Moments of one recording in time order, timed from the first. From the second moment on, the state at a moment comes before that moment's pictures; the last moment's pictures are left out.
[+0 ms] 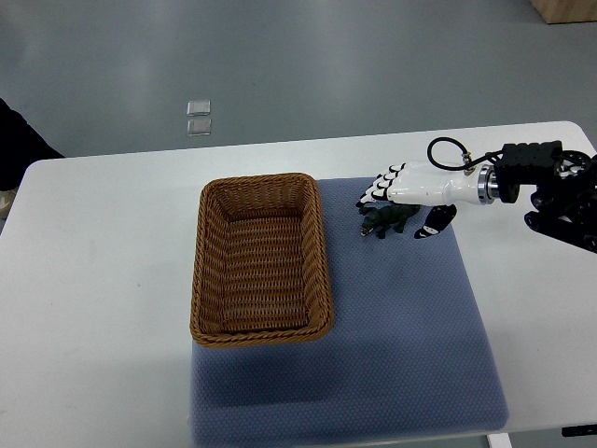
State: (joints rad) left arm 0.00 0.00 -0.05 -0.16 0.06 0.11 0.00; right arm 1.19 -0.44 -0.34 0.79 -1.48 -0.23 0.61
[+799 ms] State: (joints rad) left arm 0.00 0.00 -0.05 -0.16 0.06 0.11 0.00; right arm 1.19 -0.40 -0.34 0.76 -1.46 -0.12 0.51
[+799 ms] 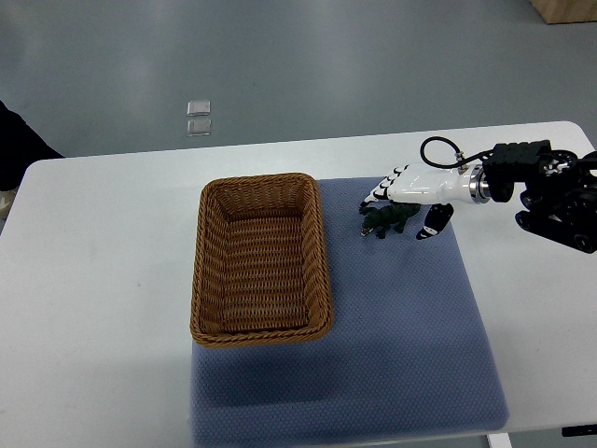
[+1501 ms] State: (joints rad) left arm 0.00 0.00 -0.05 -0.16 0.06 0.11 0.00; right arm 1.19 -0.35 -0.33 0.72 -1.47 -0.09 0.45
